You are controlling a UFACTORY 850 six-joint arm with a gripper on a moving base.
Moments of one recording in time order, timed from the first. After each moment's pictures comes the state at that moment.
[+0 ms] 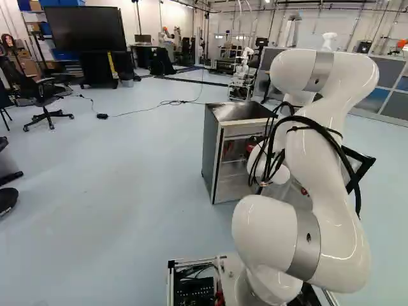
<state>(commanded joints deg) -30.0 -44.2 -39.5 -19.6 70.6 0.0</state>
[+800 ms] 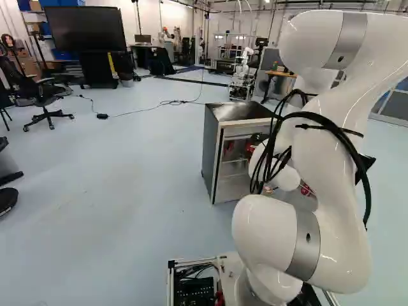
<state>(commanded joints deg) -30.9 -28.4 -23.1 -19.6 70.9 0.0</state>
